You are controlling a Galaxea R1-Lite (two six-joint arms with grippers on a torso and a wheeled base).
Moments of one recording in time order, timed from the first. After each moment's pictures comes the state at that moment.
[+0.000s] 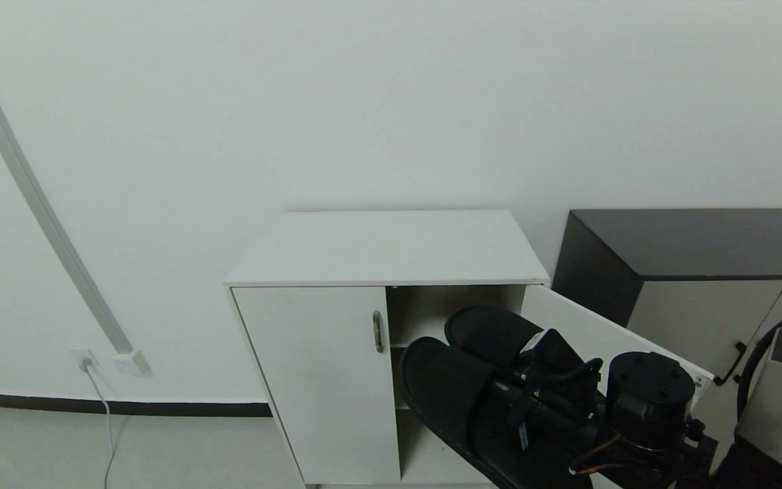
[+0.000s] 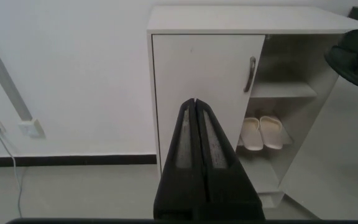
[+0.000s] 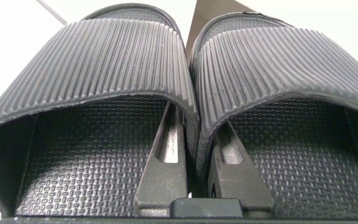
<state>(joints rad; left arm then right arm) 0.00 0.00 0.00 0.00 0.01 0.00 0.72 2.04 -0.38 -1.53 0.00 -0.16</state>
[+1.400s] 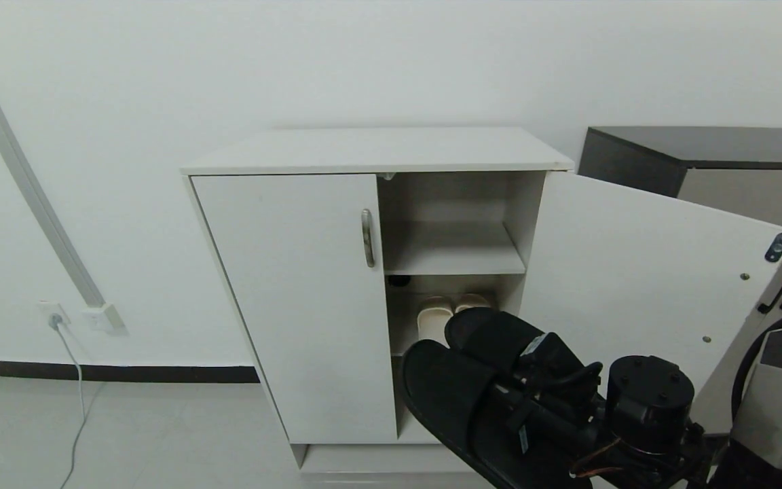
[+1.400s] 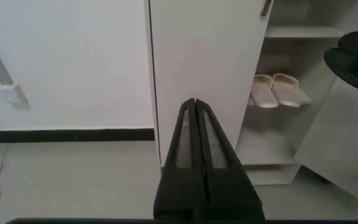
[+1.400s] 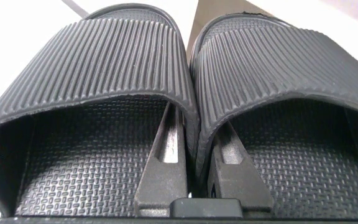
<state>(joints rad) 0.00 0.00 0.00 0.00 0.01 0.00 0.72 2.05 -0.37 -1.56 0.00 -0.16</state>
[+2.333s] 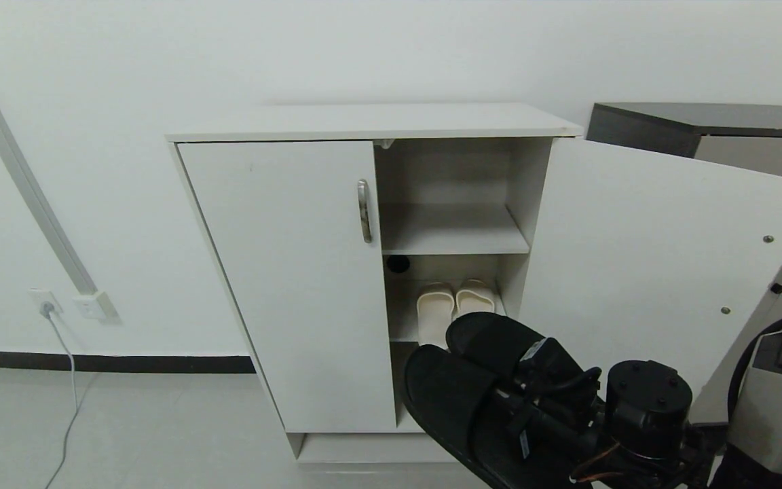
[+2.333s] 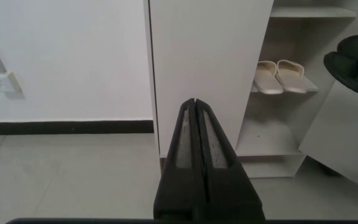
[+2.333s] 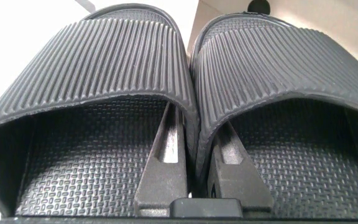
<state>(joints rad) 0.00 0.00 0.00 0.00 0.01 0.00 0.73 2.07 -0.35 -1.57 -0.02 -0.17</state>
